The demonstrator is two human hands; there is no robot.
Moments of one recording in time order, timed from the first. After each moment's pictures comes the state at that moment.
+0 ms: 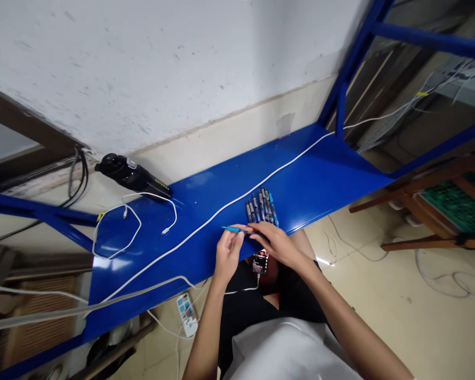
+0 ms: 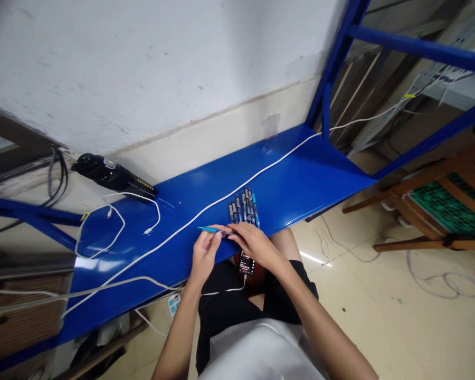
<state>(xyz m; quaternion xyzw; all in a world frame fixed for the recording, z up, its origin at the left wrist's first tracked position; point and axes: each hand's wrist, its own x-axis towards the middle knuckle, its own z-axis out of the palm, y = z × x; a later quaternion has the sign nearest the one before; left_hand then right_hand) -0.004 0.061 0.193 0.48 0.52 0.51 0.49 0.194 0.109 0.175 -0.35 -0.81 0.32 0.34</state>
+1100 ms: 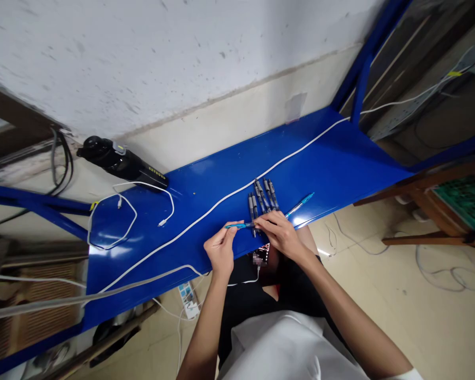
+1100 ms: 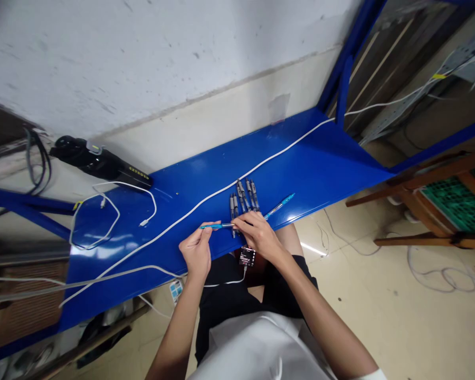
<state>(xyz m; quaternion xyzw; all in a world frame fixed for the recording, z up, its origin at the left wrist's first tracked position) -0.001 0.062 0.168 0.35 0.60 0.62 0.38 0.199 0.121 0.157 -0.32 -0.83 0.24 0.38</state>
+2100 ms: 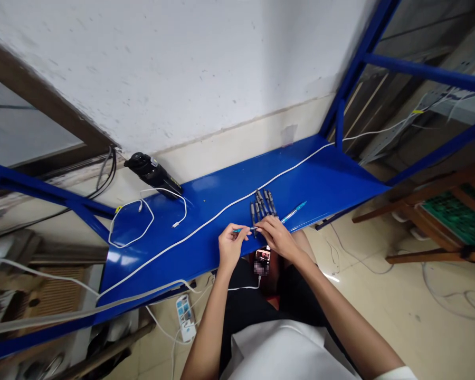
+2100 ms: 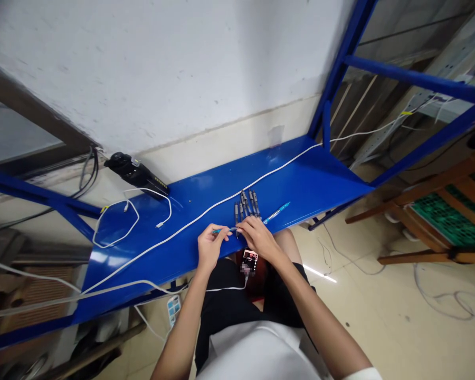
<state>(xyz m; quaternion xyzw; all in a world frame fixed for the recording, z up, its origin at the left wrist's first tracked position) -0.003 0.065 0.176 0.43 0.58 0.55 0.41 0.197 0.111 0.160 -0.34 -0.85 0.19 0.35</state>
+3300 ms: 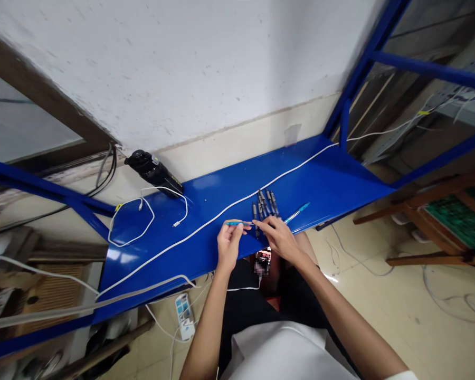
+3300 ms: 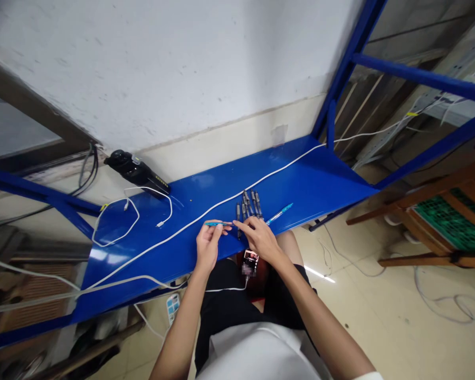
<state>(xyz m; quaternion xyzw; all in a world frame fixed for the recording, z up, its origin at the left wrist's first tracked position) -0.005 0.068 0.180 0.38 0.50 0.62 0.47 0.198 0.113 0.155 -0.35 -0.86 0.14 0.34</state>
